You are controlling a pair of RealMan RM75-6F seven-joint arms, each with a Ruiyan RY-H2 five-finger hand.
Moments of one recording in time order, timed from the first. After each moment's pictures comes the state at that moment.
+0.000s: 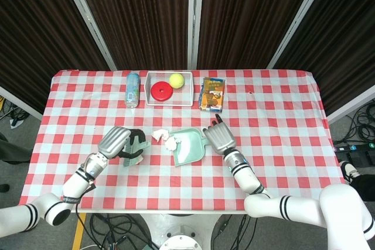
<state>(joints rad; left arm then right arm) -0.68 -1.46 -0.02 -1.41 1.44 1.10 -0.32 0.92 -1.69 0.14 -1.40 -0.80 0.95 -0.83</state>
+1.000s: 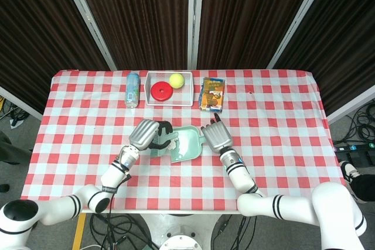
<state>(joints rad) -0.79 -1.79 -0.19 -1.15 1.38 1.02 -0.23 0.95 -1.74 0.16 -1.38 -0.71 0.99 -0.88</state>
